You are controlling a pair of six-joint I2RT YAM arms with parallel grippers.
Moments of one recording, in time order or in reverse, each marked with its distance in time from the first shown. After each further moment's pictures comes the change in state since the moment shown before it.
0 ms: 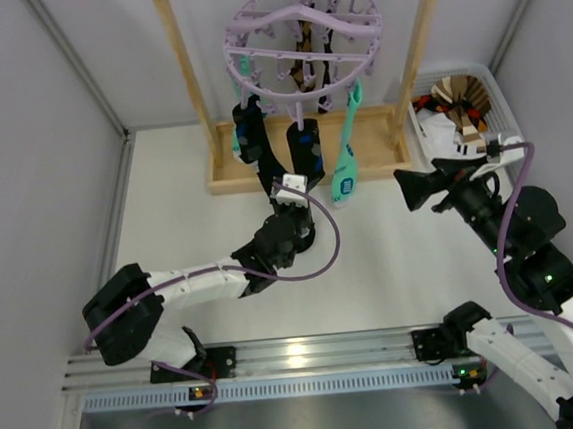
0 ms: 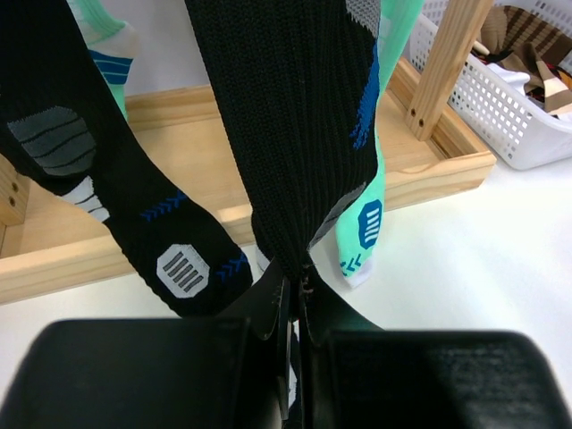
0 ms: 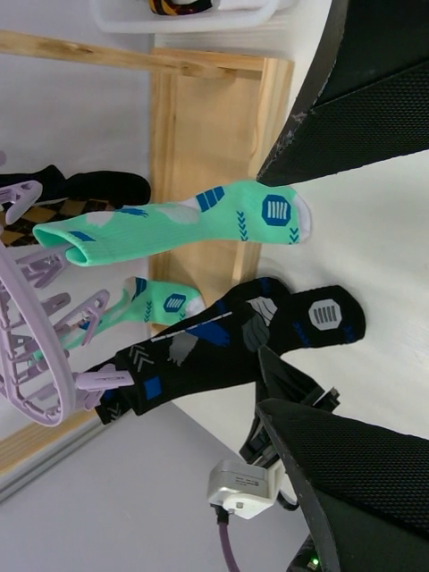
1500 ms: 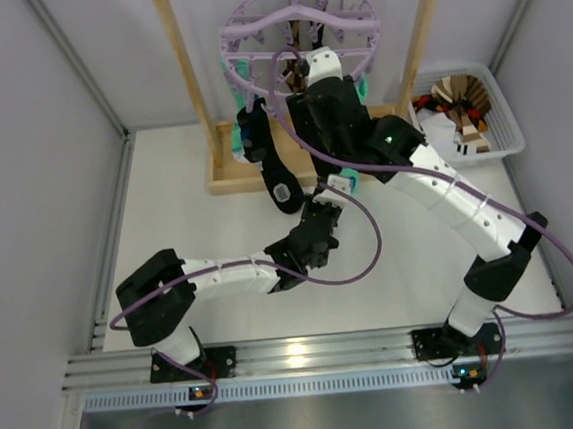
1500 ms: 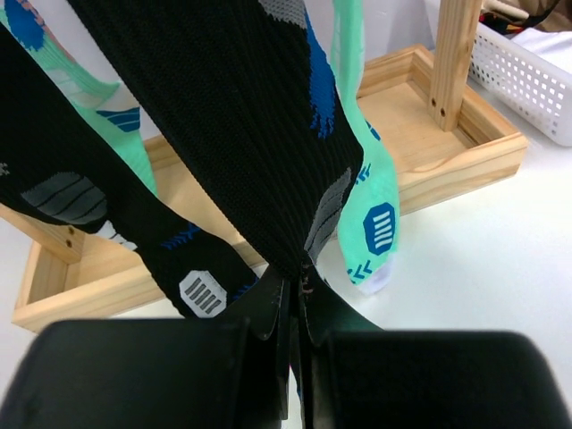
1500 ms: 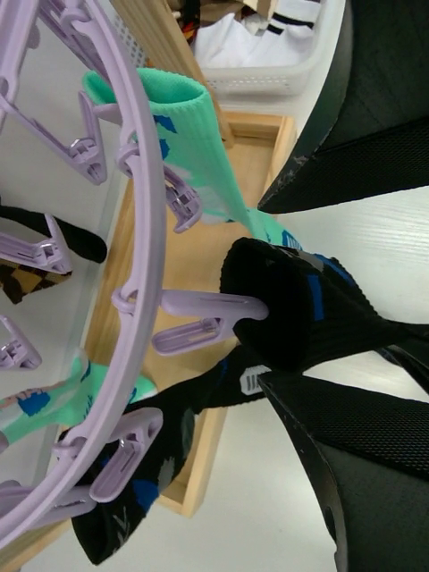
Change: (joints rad) left arm -0.119 0.187 0.194 0.005 -0.177 0.241; right arm 0.430 1.076 1.022 -0.433 0.603 -0.178
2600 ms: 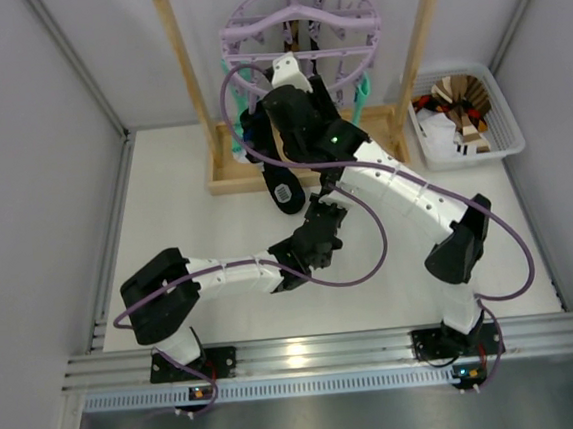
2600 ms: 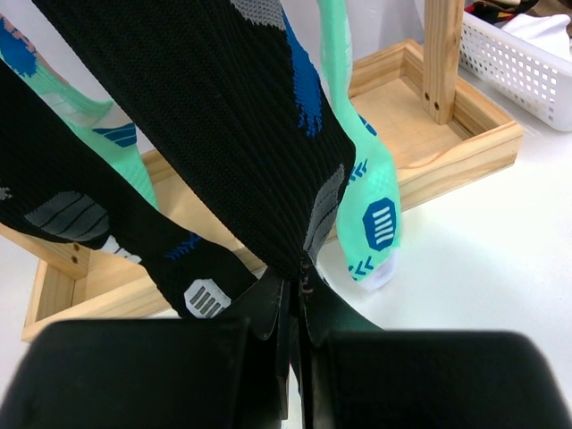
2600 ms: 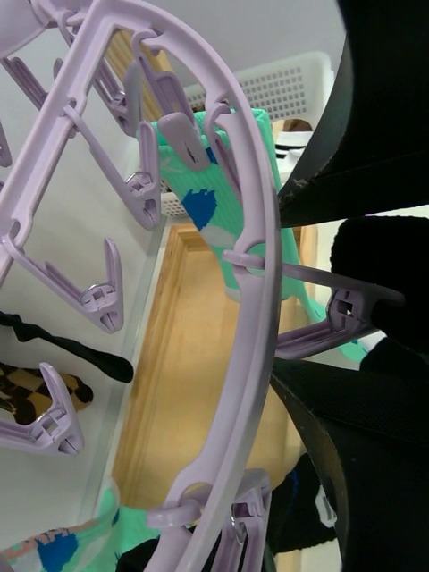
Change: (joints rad) left arm -0.011 0.027 0.026 0.000 0.017 0.070; right arm 0.023 0.259 0.130 0.134 0.362 -0.233
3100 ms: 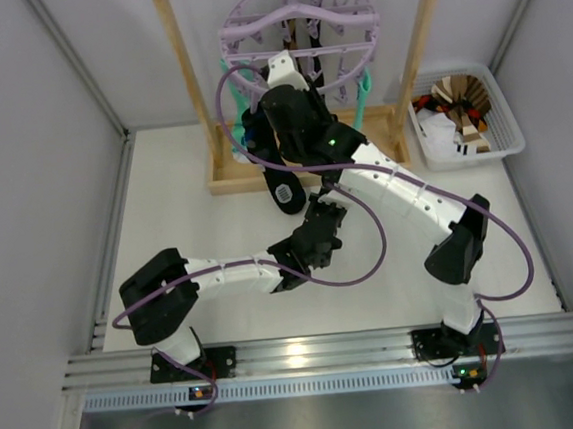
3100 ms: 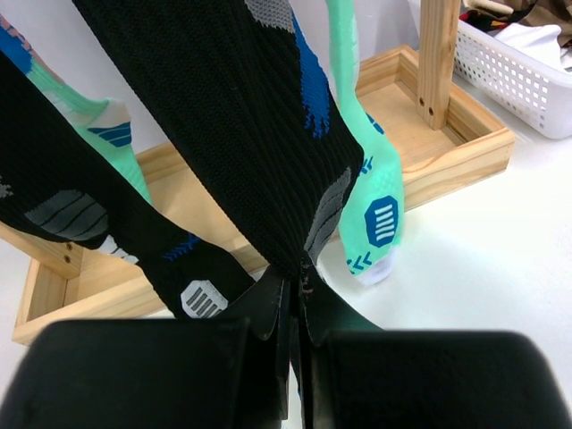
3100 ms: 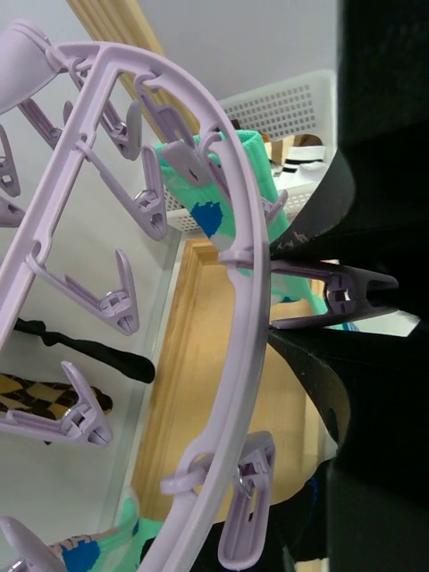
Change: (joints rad) left arm 0.000 -0.006 0.000 0.000 0.004 -0.019; right arm 0.013 0.000 -0.018 0.101 0.050 -0.095
